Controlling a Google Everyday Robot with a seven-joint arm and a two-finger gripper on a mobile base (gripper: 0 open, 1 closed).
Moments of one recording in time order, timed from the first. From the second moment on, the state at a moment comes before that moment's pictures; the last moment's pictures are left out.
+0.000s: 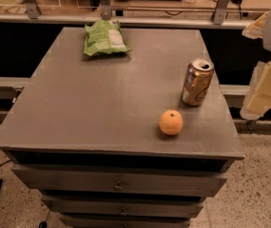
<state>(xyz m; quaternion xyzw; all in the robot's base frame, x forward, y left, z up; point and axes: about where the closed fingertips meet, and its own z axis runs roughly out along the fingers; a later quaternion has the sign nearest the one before) 0.438 -0.212 0.992 -0.60 0.78 -0.05 0.18</state>
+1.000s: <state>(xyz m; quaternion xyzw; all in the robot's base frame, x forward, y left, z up) 0.512 -0.201 0.962 -0.61 0.77 -0.02 0.19</state>
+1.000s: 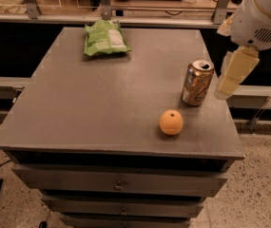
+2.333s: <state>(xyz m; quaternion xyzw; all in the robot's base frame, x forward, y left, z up) 0.579 -0.181 0.904 -0.64 0.75 0.04 0.17</state>
